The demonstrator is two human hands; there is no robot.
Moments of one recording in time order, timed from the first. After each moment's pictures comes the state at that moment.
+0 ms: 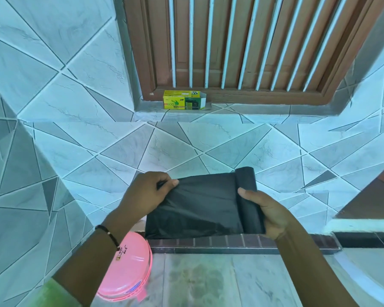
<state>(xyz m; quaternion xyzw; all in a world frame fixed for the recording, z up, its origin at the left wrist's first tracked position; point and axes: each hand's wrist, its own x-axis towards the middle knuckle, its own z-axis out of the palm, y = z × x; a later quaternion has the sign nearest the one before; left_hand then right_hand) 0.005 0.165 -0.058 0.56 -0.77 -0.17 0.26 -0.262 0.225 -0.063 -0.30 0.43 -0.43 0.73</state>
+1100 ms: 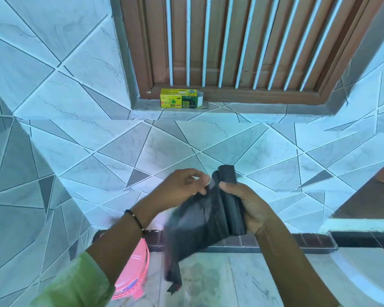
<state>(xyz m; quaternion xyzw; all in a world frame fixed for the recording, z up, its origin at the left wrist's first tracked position) -0.055 0.165 -0.054 0.45 -0.73 -0.45 0.26 -0.237 0.216 -0.060 -0.34 0.40 -0.45 0.73</state>
